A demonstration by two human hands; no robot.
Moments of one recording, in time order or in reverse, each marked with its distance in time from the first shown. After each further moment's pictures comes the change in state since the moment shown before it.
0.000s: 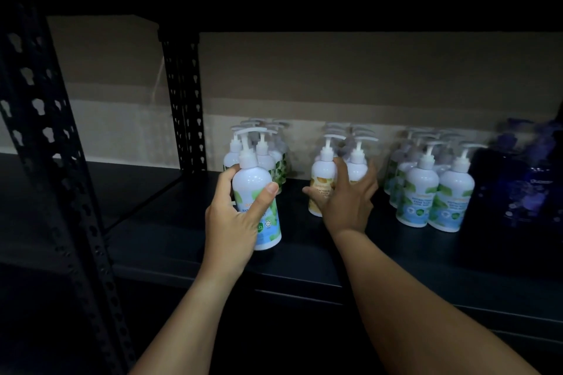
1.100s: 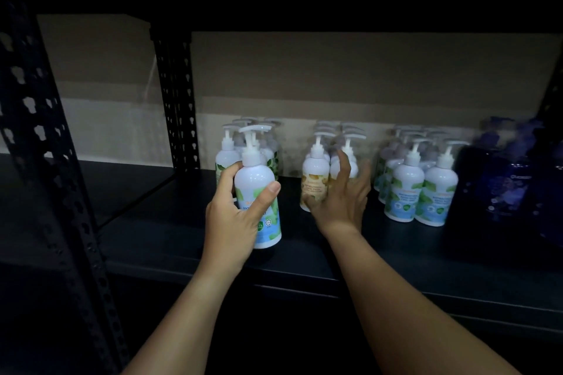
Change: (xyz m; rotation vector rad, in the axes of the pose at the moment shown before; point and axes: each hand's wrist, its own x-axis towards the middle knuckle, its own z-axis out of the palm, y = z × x) left_hand -0.008 0.005 0.008 -0.010 -0.071 0.031; right_hand -0.013 -0.004 -0.026 0.080 -0.110 0.032
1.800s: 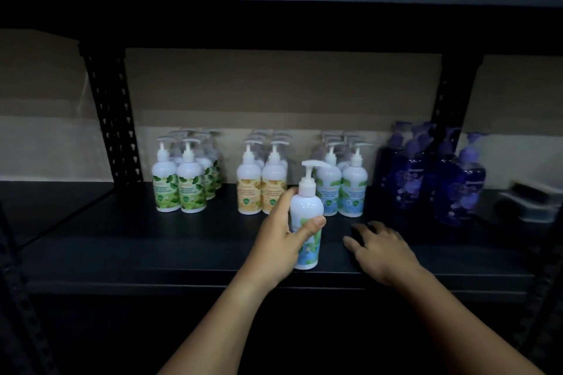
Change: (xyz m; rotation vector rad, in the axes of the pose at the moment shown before) left_hand -0.061 0.010 0.139 0.018 -0.508 -0.038; right_hand -0.035 0.129 -0.186 -0.563 -0.573 0.149
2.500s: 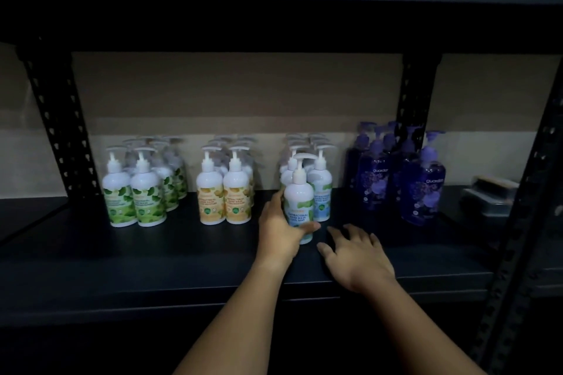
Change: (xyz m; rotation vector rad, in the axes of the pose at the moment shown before) left_hand 0.070 -0.047 0.086 0.149 0.208 -0.084; right_hand -0.002 0.020 -0.005 -0.019 -0.049 0.012
